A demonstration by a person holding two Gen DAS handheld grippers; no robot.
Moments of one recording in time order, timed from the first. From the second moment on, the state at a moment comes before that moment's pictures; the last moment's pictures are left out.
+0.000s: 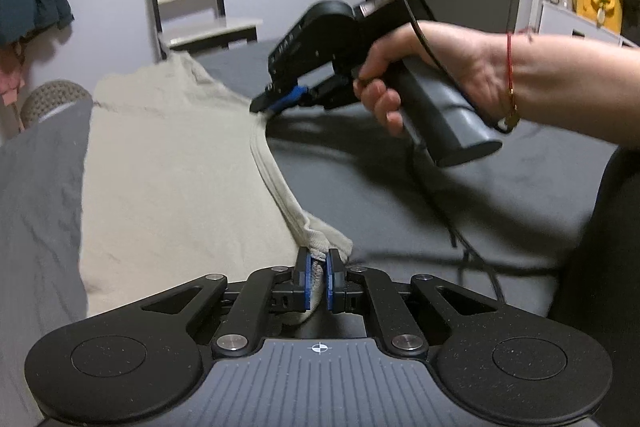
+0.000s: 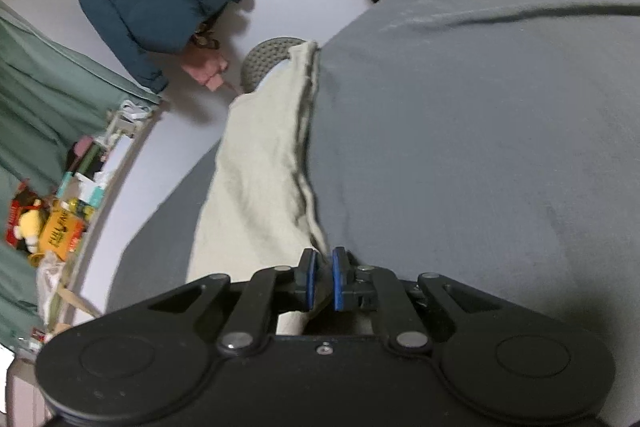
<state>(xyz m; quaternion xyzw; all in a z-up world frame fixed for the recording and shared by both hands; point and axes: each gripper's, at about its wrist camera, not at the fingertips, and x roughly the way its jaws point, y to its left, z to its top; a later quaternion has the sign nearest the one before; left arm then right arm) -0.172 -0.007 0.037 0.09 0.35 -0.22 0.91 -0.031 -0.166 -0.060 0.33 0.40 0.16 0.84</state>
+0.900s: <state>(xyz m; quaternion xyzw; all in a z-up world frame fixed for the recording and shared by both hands) -0.187 -0.005 0.053 0.08 0.31 -0.20 0.92 -0.061 -0.173 -0.010 0.28 0.42 0.21 0.84</state>
